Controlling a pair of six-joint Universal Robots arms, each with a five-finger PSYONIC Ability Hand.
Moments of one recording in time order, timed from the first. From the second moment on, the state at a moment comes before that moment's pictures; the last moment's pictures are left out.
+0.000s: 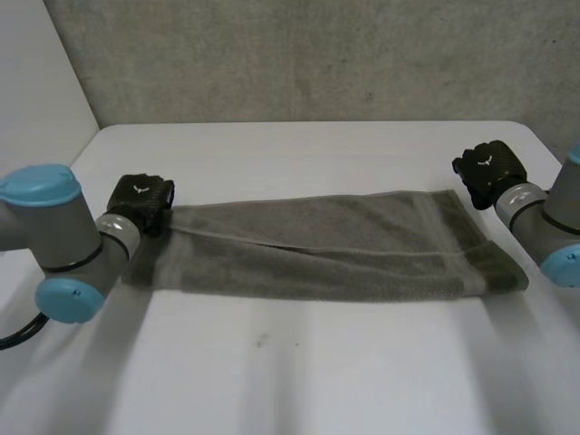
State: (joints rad) left arm 4.49 -2.26 -1.38 3.42 -1.46 3.51; right arm 1.67 -0.77 1.11 -0.18 1.30 2.44; left_hand 1.17 1.22 1.21 1.22 1.03; right_hand 1.10 1.18 1.19 1.18 0.91
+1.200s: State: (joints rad) left arm 4.40 -2.05 -1.63 3.41 -1.48 3.52; right arm 1.52 -0.76 1.11 0.30 1.19 2.68; left_hand 1.17 1.22 1.21 1.22 1.03; right_hand 0.71 0.75 0.75 0.75 0.54
